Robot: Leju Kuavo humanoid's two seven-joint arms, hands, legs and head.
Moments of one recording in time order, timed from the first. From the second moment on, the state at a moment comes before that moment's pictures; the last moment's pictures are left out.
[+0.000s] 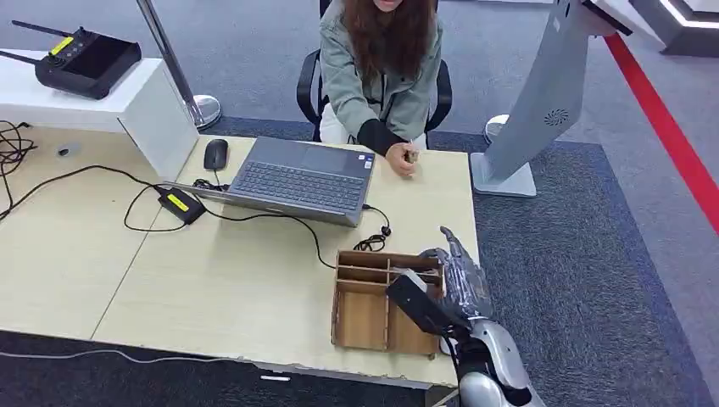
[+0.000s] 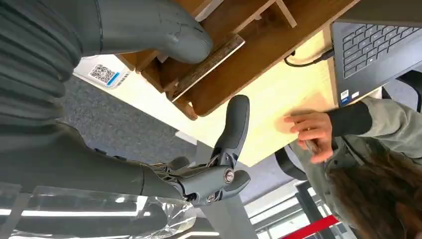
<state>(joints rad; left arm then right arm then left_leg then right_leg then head) -0.18 -0.27 1.44 -0.11 -1.52 -0.22 -0.31 -0.13 -0.14 0.46 -1.31 0.80 -0.15 0.20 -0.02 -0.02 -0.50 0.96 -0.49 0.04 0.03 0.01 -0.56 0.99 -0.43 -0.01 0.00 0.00</state>
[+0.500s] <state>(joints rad) -0.18 -0.27 1.44 -0.11 -1.52 -0.22 -0.31 -0.13 -0.13 0.46 -1.31 0.80 -0.15 0.20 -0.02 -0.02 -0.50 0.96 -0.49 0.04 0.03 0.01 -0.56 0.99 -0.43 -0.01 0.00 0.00</state>
